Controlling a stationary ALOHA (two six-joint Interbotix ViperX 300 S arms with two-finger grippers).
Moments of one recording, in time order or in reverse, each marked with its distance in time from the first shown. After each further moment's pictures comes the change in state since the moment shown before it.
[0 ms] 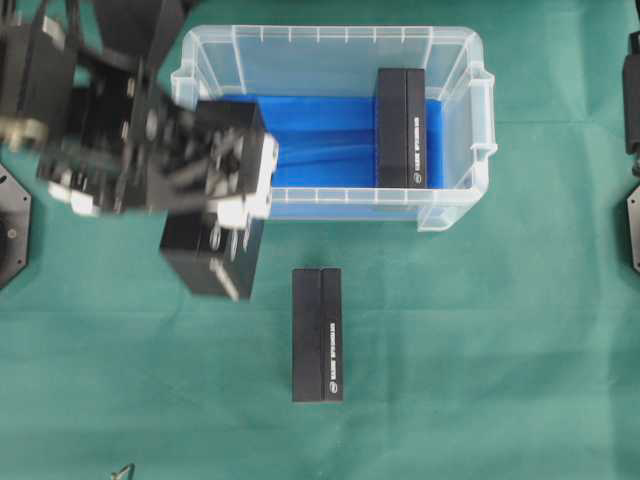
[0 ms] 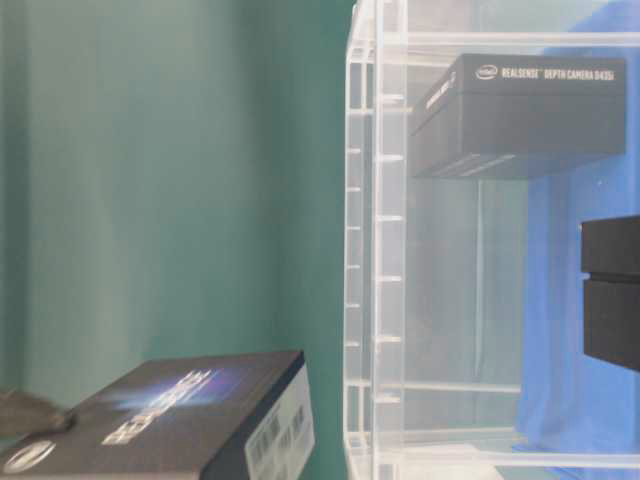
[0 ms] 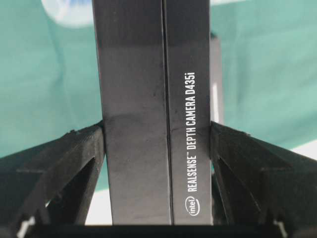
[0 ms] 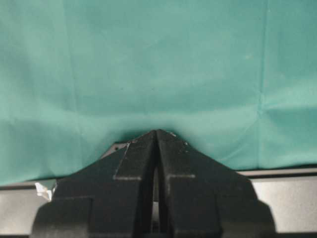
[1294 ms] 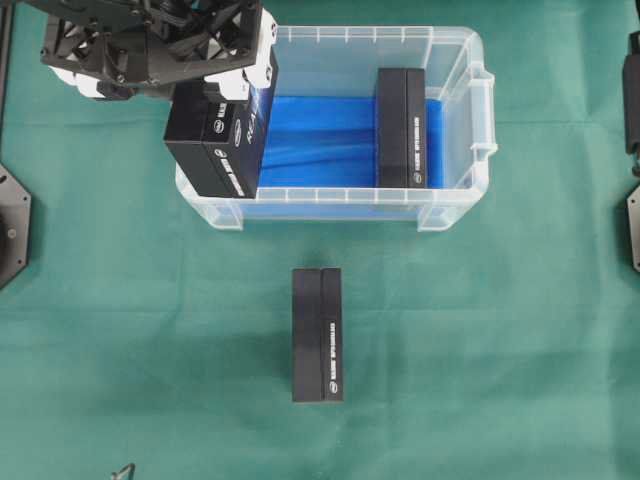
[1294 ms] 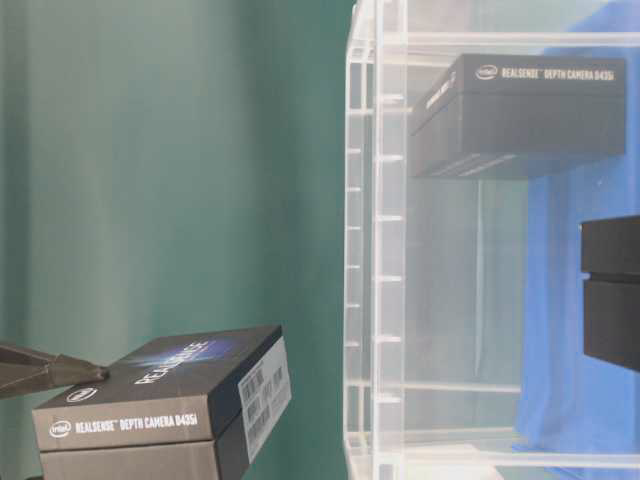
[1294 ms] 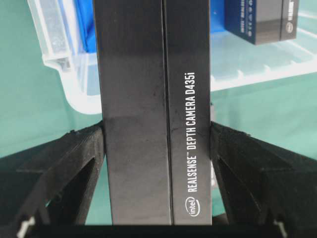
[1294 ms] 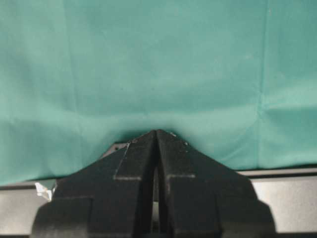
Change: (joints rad) left arm 0.262 0.002 -0.032 -0.003 0.000 0.244; right arm 0.000 0.000 0.000 0.002 0.000 0.000
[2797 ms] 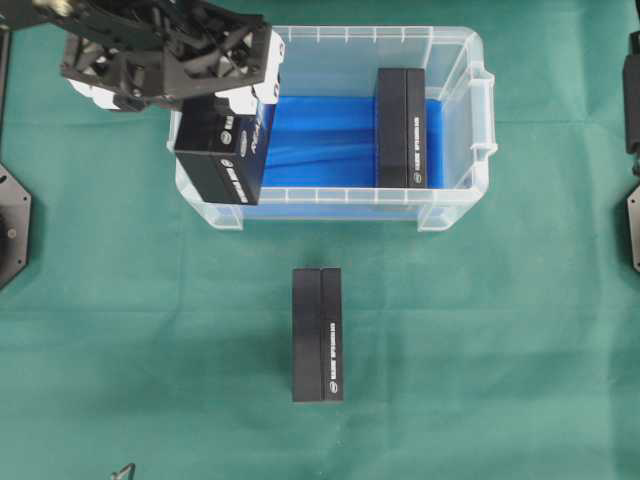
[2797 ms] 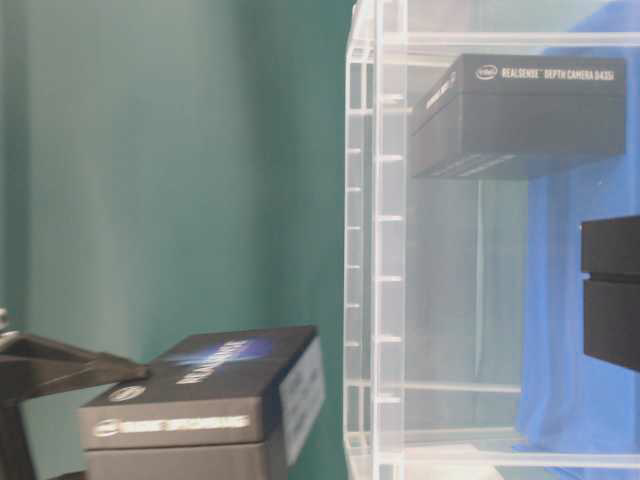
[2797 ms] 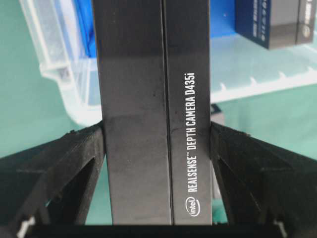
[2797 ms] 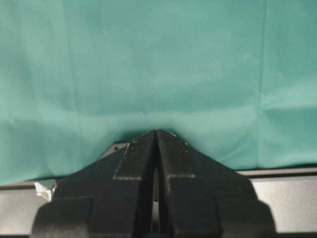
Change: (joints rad) left arm 0.000 -0.002 0.057 -0.005 -0.038 0.011; right arm 0.000 0.000 0.000 -0.002 0.000 0.000
